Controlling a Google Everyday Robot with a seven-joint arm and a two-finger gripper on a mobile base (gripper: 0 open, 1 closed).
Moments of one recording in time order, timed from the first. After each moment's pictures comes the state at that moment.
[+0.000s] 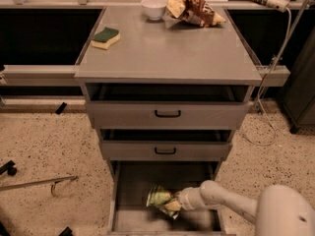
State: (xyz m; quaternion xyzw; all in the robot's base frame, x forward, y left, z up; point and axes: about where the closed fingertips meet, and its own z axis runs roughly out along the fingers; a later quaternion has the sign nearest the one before) arm 0.557 -0.077 0.171 -0.40 0.84 0.27 0.26
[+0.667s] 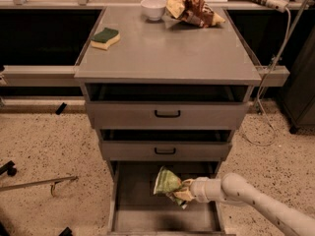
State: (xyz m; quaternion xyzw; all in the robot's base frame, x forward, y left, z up) arm 0.540 -0.104 0.332 -0.42 0.78 0.29 0.35
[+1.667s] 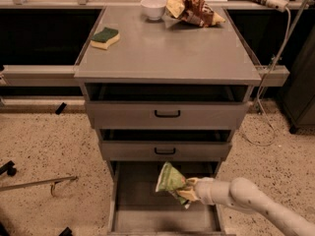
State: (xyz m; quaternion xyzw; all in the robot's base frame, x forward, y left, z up) arm 0.531 -0.114 0.381 -0.41 0.77 0.27 0.40
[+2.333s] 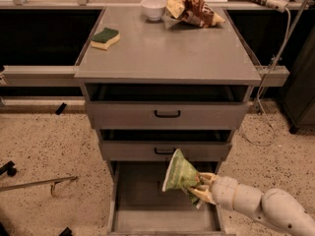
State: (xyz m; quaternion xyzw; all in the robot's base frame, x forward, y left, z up) arm 0.472 -0.136 0.552 -0.42 0.71 0.22 0.51
